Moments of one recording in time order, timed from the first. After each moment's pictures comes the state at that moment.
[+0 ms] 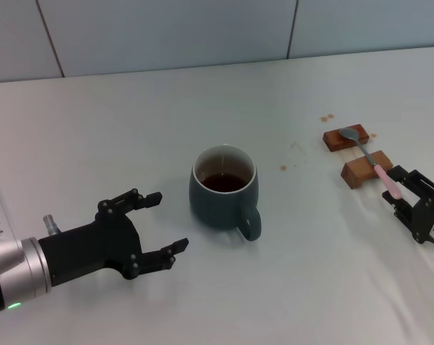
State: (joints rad) left arm -0.26 -2.07 1.44 0.72 1.38 1.19 -0.92; right arm 0.28 2.08 0.13 -0.08 -2.01 -1.32 1.91
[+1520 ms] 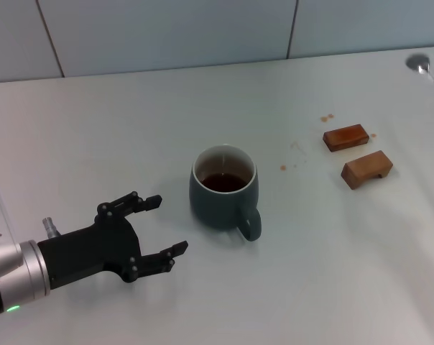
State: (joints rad) left arm -0.25 -2.07 1.44 0.72 1.38 1.19 -0.92; right arm 0.28 2.08 0.25 -0.36 -2.02 -1.65 1.77
